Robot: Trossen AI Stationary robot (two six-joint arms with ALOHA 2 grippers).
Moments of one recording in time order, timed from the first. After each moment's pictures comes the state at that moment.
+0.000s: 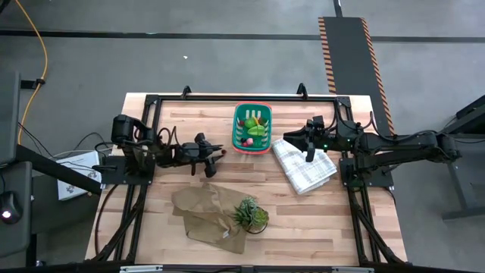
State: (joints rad) left arm 0.24 1.82 0.23 1.12 -0.24 -0.06; right arm -0.09 0.81 0.51 0.27 0.05 0.54
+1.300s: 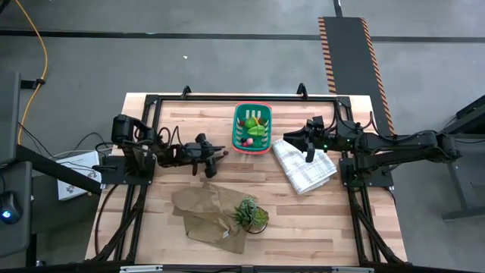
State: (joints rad) left arm 0.24 1.82 0.25 1.05 -0.25 -0.03; right arm -0.09 0.81 0.51 0.27 0.05 0.53
